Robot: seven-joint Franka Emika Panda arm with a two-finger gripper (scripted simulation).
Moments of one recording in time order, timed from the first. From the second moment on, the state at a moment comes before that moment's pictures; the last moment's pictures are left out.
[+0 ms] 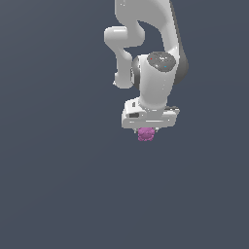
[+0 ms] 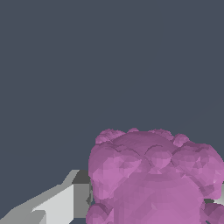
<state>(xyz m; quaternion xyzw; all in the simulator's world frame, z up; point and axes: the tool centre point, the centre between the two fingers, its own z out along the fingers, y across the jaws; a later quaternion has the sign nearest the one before) -0.005 0.089 0.181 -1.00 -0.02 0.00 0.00</state>
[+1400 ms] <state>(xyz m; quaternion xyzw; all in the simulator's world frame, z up) 0.068 0.109 0.326 -1.00 -0.02 0.00 0.00</state>
